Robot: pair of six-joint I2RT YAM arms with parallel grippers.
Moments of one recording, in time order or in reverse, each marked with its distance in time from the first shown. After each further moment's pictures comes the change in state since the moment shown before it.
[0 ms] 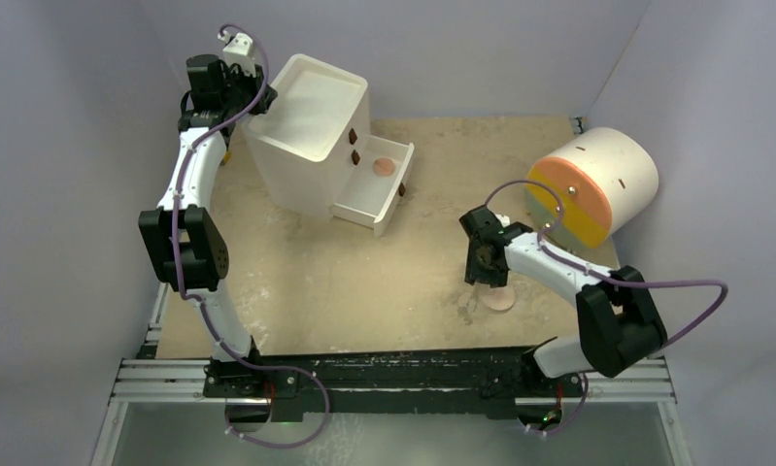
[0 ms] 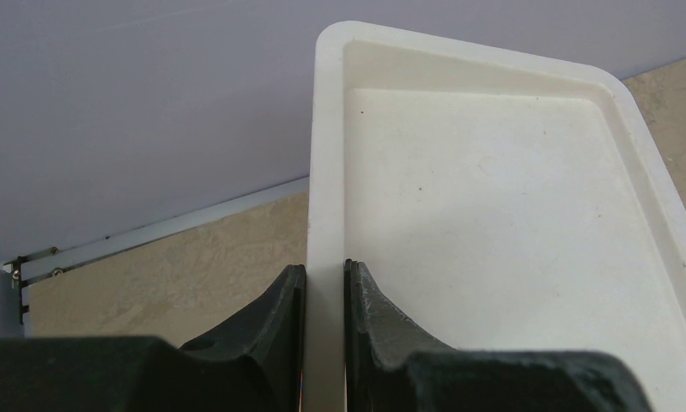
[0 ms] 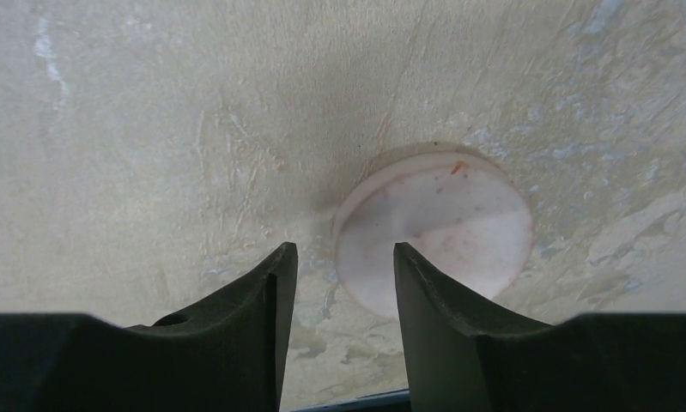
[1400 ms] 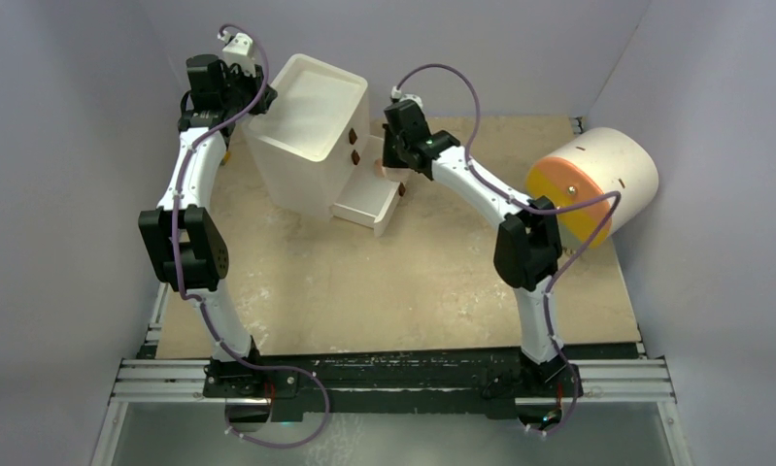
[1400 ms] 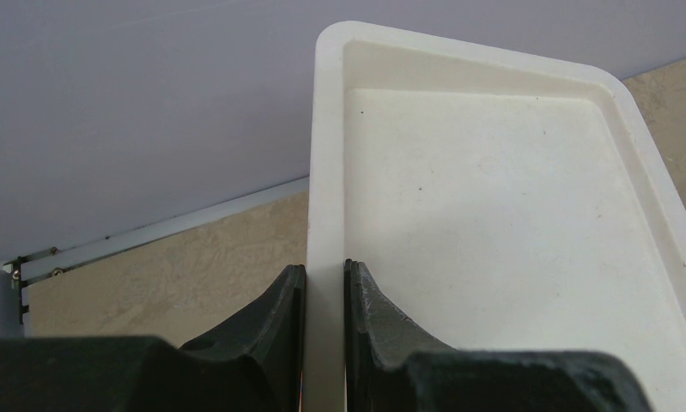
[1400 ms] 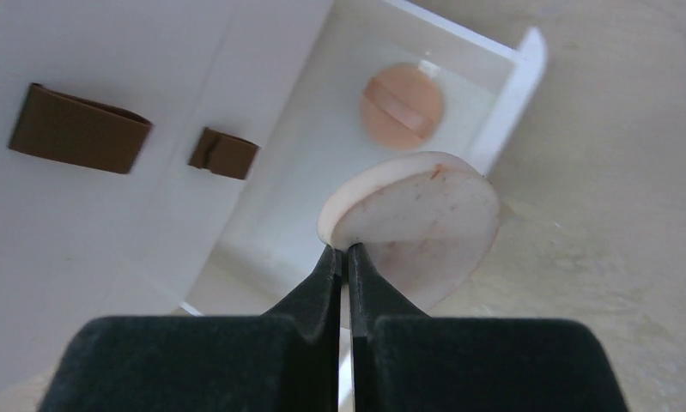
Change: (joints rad) left arm 0.000 0.000 0.000 0.000 0.000 0.000; right arm 0.120 0.671 1.100 0.192 -0.043 -0.140
